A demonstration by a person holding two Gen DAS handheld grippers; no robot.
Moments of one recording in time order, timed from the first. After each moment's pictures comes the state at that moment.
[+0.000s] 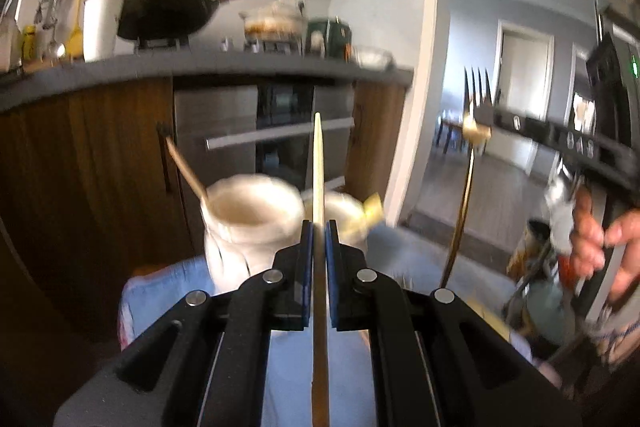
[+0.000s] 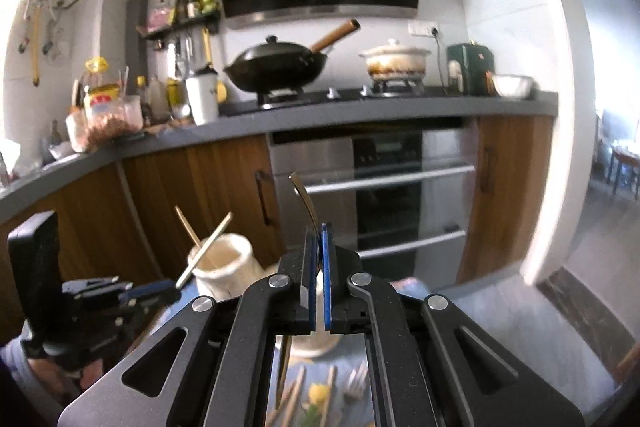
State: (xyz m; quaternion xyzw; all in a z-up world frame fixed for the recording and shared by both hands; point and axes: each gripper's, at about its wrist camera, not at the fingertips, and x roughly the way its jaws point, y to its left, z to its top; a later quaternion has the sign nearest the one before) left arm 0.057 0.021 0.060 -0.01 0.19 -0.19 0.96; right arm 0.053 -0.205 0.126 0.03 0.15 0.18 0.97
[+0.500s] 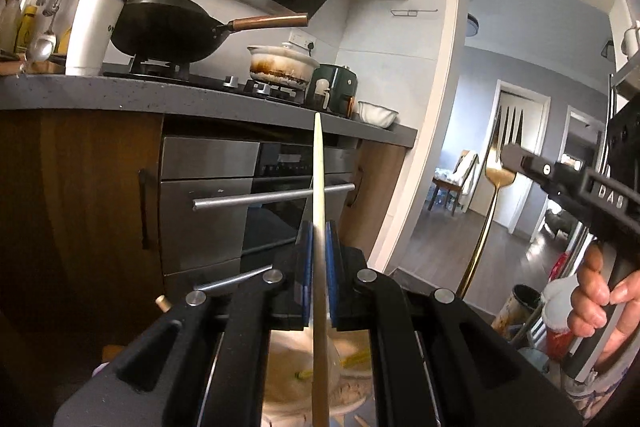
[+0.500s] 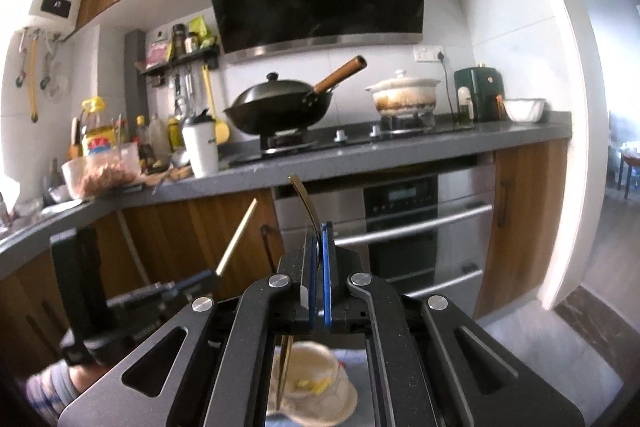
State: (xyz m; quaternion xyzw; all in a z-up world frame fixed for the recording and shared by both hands) left arm 0.148 0.035 0.086 -0.09 0.13 -0.22 0.96; right arm 0.110 -0.195 0.165 0.07 0.10 0.18 0.97
